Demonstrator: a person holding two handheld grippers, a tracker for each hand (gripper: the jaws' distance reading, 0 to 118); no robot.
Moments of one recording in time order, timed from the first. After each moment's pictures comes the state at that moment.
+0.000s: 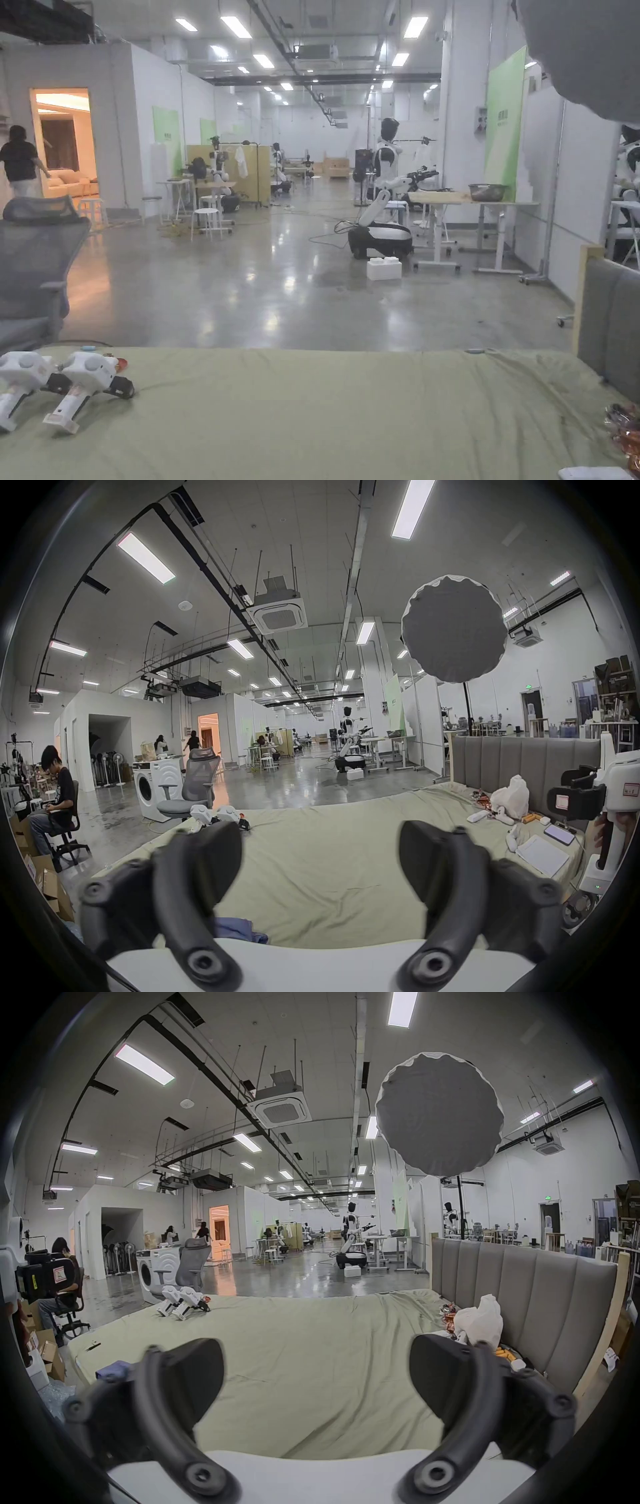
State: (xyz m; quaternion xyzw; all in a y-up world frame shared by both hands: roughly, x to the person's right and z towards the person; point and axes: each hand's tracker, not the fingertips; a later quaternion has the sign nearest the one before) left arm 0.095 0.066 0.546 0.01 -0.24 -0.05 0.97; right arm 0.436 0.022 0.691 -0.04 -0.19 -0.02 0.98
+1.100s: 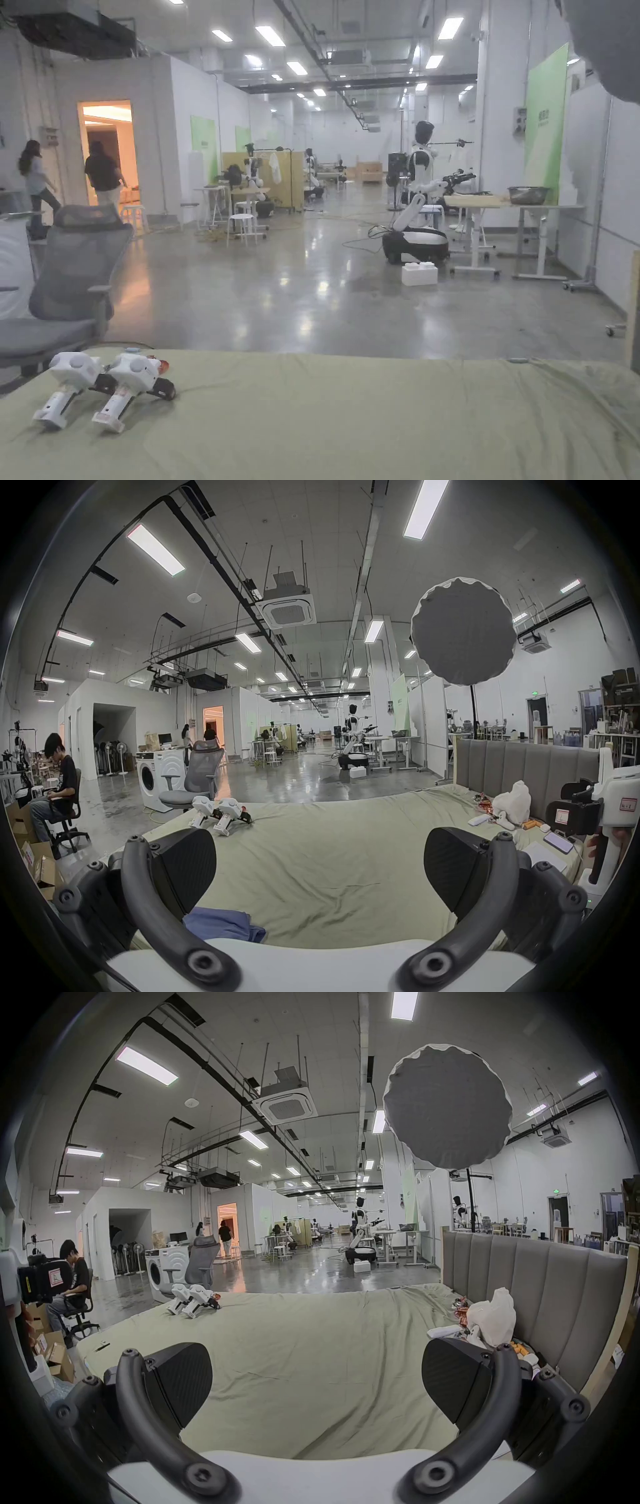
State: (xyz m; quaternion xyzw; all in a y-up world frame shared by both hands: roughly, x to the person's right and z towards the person) left arm 0.090 0.067 0.545 0.00 -0.23 -0.03 0.97; right arm 0.430 0.018 0.679 -0.05 -0.16 -0.04 0.98
